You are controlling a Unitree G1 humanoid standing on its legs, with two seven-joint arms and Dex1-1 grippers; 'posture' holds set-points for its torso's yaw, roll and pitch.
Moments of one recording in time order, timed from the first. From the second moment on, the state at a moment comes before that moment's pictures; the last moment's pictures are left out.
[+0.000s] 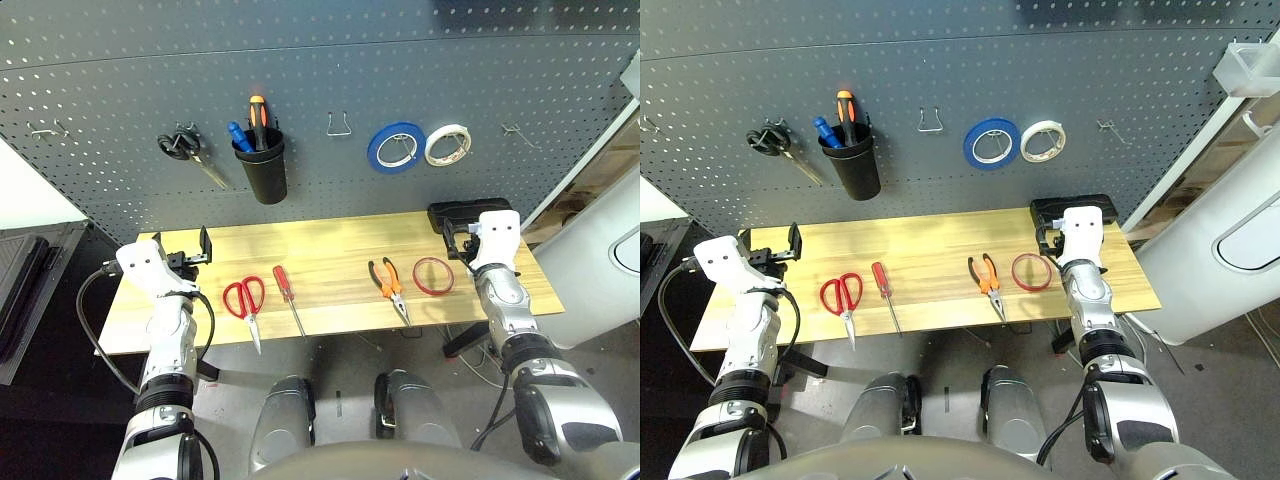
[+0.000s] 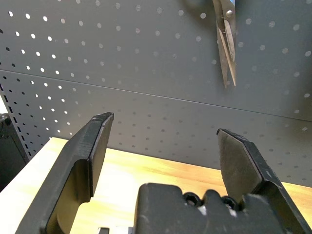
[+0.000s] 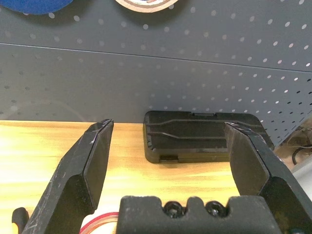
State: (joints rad) left arm -0.18 0.28 0.30 0.60 -0.12 -0.42 -0.06; right arm -0.41 -0.22 -0.17 0.91 0.05 -0.40 0.10
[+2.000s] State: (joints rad) left arm 0.12 0.65 0.14 -0.14 -0.48 0.35 -0.94; right arm -0.54 -0.29 0.02 0.52 0.09 0.84 0.32
